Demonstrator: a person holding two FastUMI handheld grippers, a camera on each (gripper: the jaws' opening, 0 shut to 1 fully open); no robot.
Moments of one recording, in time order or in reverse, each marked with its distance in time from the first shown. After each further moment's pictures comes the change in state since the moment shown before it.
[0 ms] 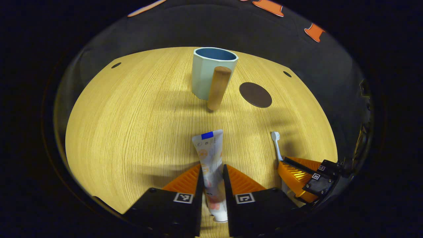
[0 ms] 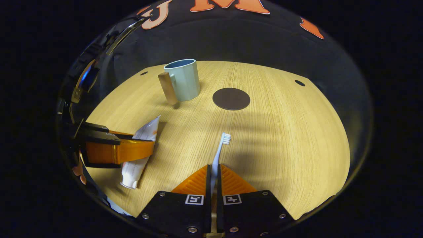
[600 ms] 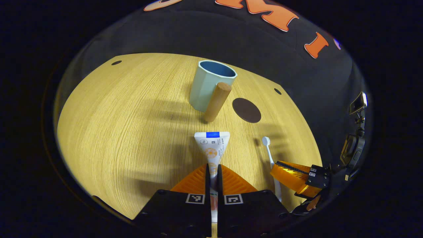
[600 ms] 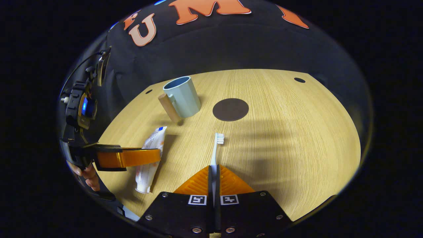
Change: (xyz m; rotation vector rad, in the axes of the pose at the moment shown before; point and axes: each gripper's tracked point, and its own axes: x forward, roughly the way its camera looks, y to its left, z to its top) left arm -0.016 0.011 0.031 -0.051 -0.162 -0.139; right arm -0.020 -0.005 0.028 0.111 -0.121 0.102
